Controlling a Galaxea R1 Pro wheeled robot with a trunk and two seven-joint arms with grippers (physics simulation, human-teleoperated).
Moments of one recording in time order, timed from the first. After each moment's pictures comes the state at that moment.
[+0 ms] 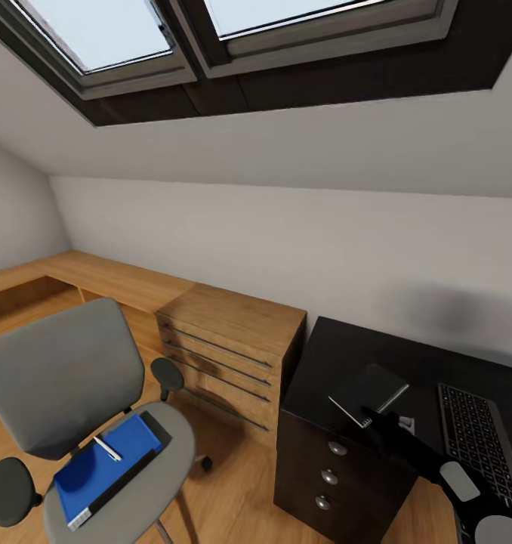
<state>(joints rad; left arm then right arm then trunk) -0.04 -0.04 0.06 -0.17 0.27 -0.63 0.03 -0.57 -0.23 -0.43 -0.40 -0.70 0.67 0.78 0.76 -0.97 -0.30</state>
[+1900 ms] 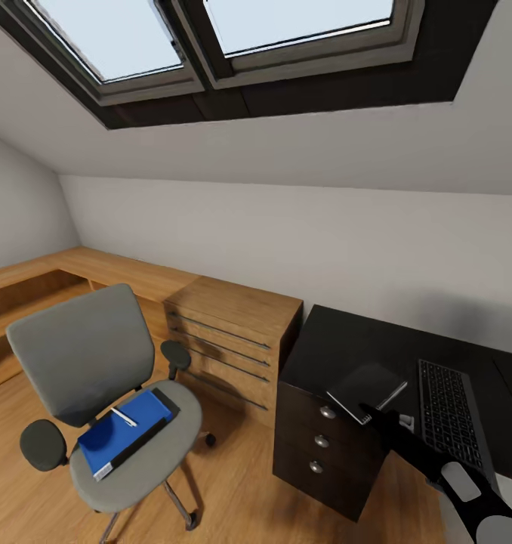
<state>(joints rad) -0.04 -0.04 0.06 -0.17 0.27 -0.63 0.02 -0.57 -0.23 -0.43 -0.39 -0.69 0.72 0.86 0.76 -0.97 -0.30</state>
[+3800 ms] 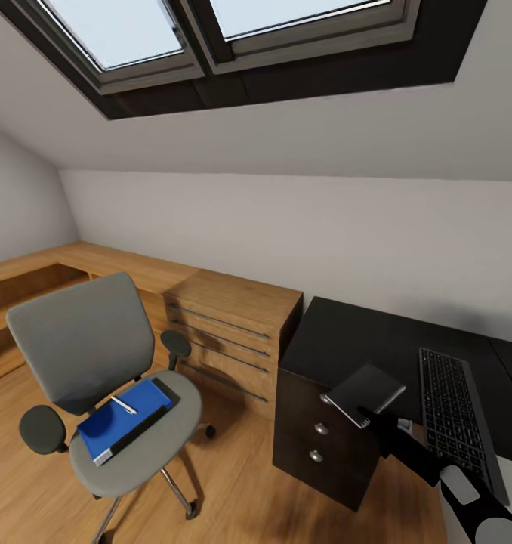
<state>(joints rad) -0.04 -0.04 0.06 -0.17 0.27 -0.64 0.03 -0.57 -0.23 -0.43 -0.37 -0.69 0.72 0.87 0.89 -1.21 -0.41</state>
